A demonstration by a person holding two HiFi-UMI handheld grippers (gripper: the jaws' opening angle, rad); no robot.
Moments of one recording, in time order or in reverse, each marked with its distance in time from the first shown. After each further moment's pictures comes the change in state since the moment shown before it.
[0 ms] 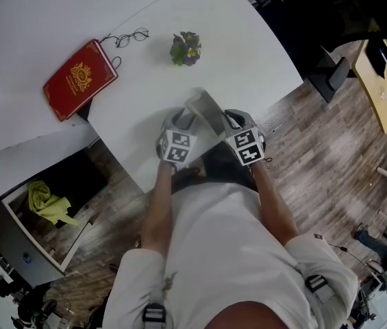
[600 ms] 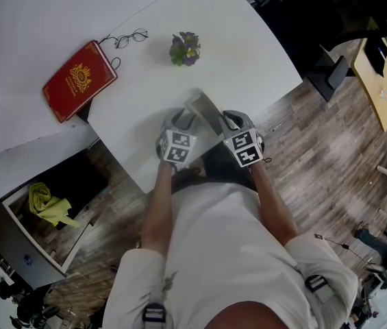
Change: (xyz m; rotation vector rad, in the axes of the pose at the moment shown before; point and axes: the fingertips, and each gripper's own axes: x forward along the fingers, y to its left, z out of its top) left arm 0.001 0.000 -0.005 -0.003 0.006 -0.007; right arm 0.001 0.008 0.000 -0.022 0.000 0.003
